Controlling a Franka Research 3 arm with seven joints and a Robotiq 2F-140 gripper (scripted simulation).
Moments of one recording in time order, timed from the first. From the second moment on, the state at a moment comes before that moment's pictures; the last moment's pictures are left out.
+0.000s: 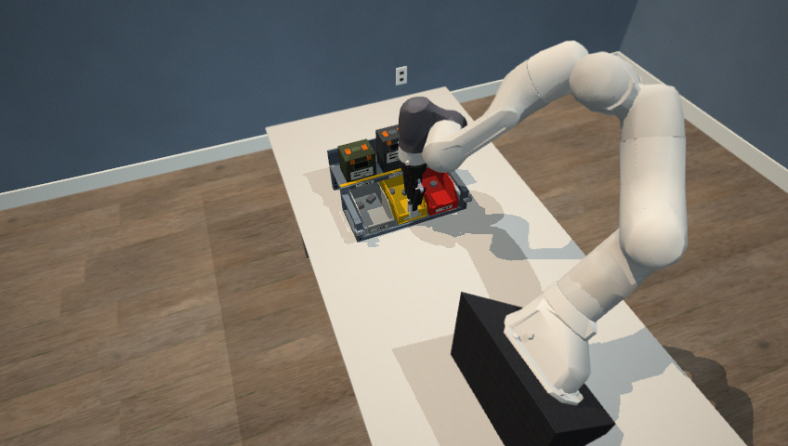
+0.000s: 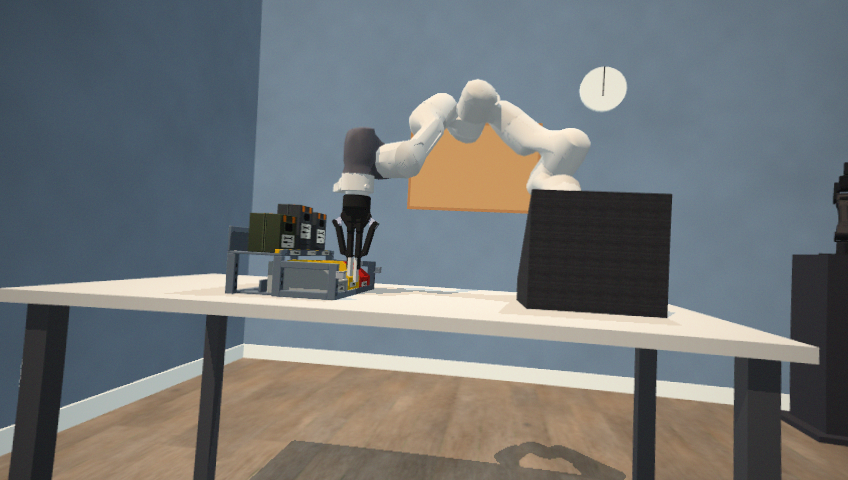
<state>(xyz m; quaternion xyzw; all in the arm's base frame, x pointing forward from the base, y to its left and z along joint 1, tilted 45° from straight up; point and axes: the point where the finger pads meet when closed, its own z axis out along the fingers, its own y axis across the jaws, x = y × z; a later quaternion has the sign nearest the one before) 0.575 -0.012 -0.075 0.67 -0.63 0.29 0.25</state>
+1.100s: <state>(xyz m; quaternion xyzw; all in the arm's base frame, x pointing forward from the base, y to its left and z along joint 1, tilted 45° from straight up) 0.572 0.001 -0.064 0.67 -0.63 0.29 0.25</state>
